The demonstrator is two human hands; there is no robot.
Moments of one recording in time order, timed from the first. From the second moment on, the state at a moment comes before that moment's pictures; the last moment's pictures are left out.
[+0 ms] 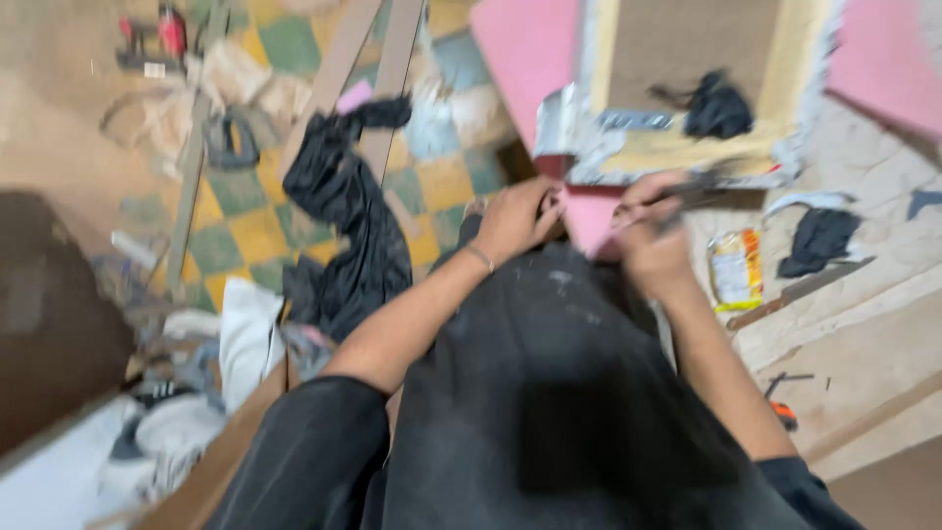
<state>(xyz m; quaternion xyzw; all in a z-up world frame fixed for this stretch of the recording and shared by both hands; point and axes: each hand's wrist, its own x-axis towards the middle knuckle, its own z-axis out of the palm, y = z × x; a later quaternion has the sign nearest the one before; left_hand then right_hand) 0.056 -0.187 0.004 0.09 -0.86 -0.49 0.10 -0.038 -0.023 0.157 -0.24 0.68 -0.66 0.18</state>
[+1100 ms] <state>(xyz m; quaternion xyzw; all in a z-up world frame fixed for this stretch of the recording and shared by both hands) -0.012 -0.166 -0.005 0.00 -0.96 -0.16 0.25 -0.039 0.042 0.091 -0.05 0.88 -0.33 0.32</state>
